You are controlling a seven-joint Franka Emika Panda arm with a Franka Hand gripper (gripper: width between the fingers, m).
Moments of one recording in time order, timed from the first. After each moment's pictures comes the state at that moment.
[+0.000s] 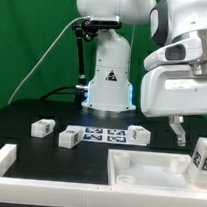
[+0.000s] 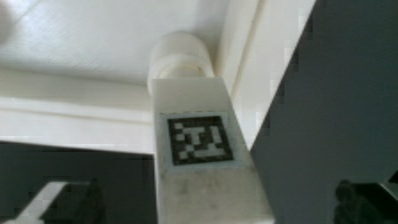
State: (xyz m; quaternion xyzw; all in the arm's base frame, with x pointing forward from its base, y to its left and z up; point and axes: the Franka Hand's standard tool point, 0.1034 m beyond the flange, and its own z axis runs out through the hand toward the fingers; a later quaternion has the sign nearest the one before) arm 0.615 0.124 0.093 -0.99 -0.10 -0.10 0.05
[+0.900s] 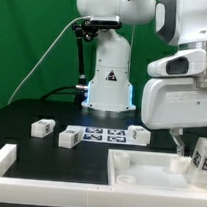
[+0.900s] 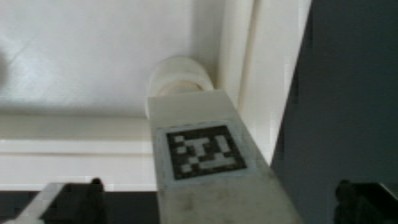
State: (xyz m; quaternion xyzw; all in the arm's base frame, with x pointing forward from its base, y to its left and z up) arm 0.627 0.126 0.081 -1.00 -0.05 -0.07 0.05
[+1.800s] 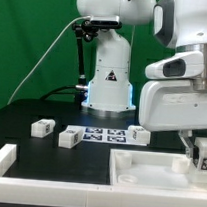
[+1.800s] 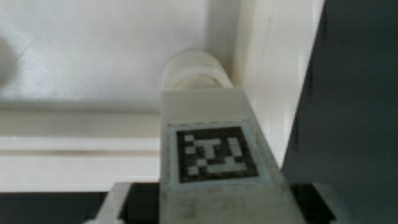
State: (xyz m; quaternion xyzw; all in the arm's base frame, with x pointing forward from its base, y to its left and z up) arm 0.629 0.122 0.078 -1.00 -0.03 -0.07 0.05
